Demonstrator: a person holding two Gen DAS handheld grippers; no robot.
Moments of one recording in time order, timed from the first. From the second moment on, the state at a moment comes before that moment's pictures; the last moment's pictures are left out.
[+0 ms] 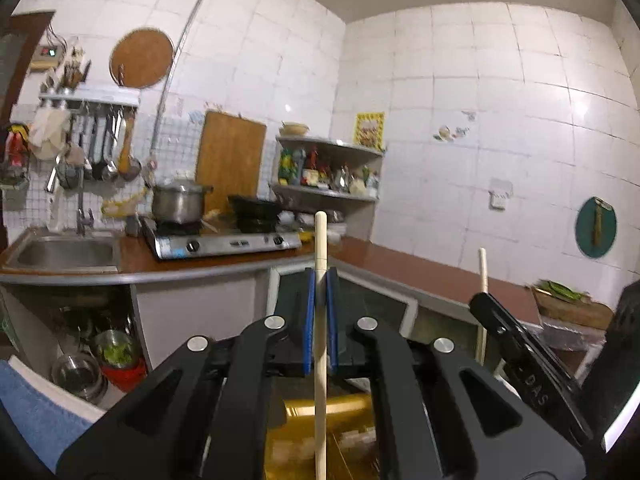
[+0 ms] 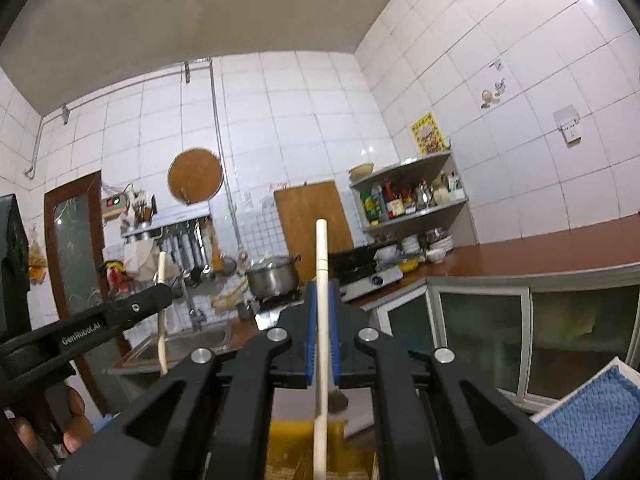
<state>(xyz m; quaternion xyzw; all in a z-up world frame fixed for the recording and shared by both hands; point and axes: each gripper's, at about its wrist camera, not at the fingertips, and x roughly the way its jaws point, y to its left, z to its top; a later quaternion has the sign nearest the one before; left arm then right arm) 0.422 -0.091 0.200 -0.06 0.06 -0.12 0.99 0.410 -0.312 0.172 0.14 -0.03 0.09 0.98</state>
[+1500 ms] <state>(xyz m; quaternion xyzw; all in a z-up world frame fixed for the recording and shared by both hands) 0.439 -0.103 0.100 0.00 0.11 -0.09 0.99 0.412 -0.289 0.082 0.06 0.01 0.06 1.00</state>
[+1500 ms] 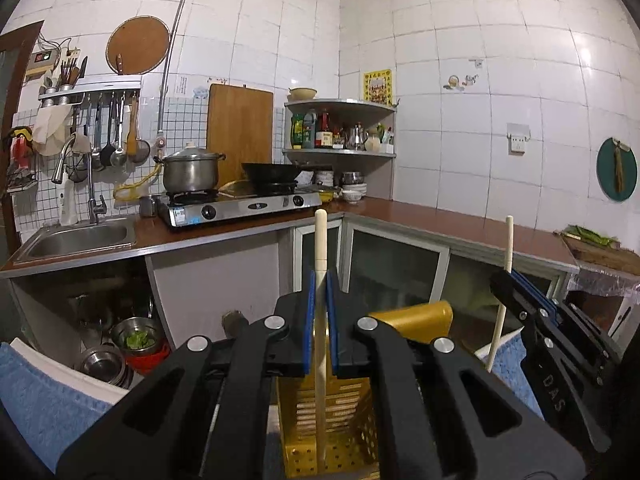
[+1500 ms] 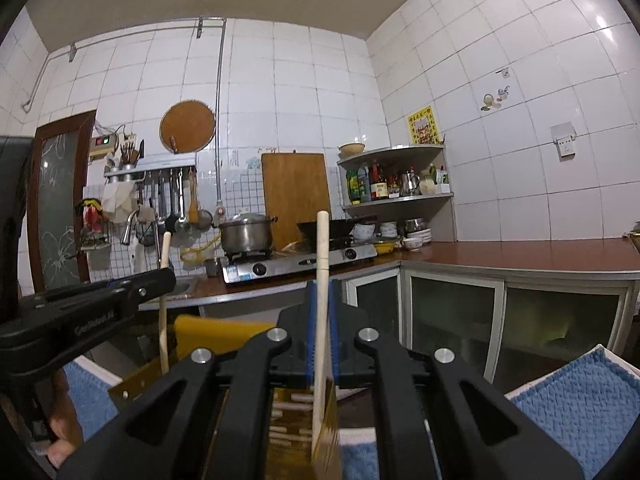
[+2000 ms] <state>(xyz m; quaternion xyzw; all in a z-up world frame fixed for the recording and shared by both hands) 0.423 -0.094 0.084 0.01 0.14 -0.08 0.99 0.398 -0.292 0.072 0.06 0.04 0.07 1.00</state>
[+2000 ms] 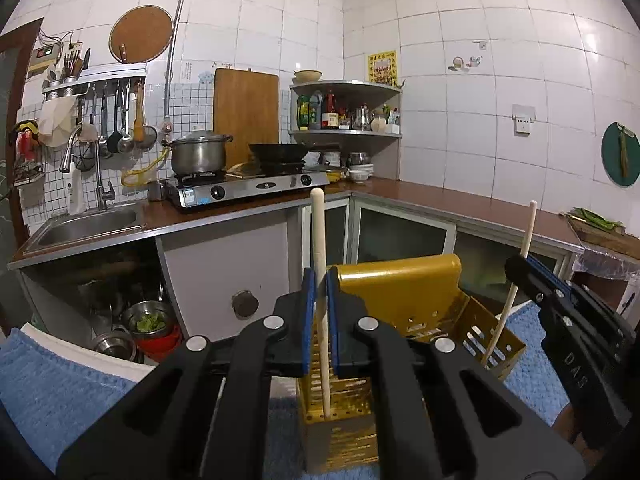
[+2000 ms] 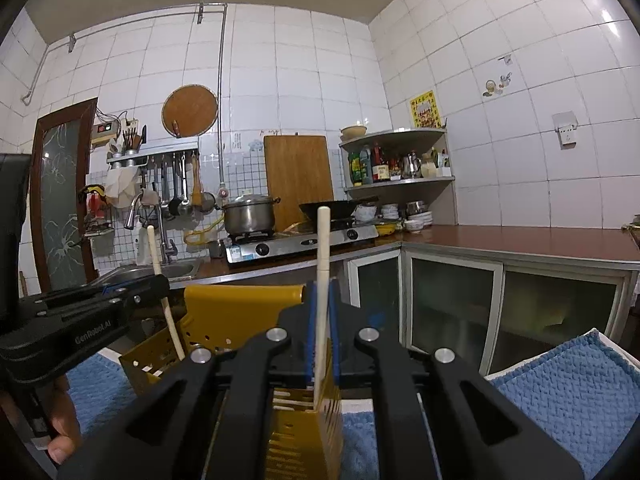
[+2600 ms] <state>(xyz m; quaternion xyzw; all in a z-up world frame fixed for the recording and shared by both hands) 0.343 -0.035 0.135 -0.02 0.18 -0.08 0.98 0.336 -0.309 0.126 0.05 0.11 0.04 0.99</state>
